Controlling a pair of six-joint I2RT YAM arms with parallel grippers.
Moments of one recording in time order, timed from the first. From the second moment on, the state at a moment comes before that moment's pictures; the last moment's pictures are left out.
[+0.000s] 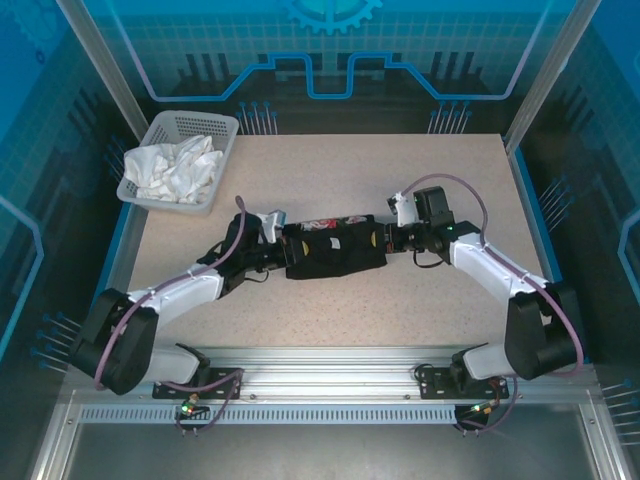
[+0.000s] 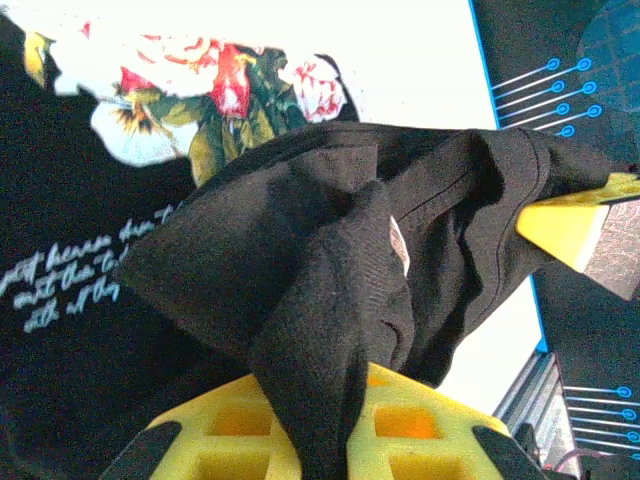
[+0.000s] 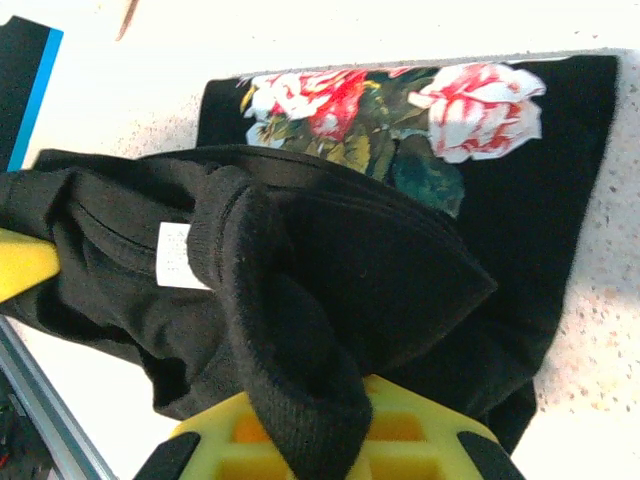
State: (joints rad) left arm -0.41 1.33 0.61 0.16 0.46 -0.74; right arm 0.29 1.39 0.89 -0.37 -0.51 0.26
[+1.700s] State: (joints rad) left arm -0.27 1.76 0.77 0.11 0.39 -0.72; right arm 0.29 2.01 1.36 -0.62 -0.41 0.24
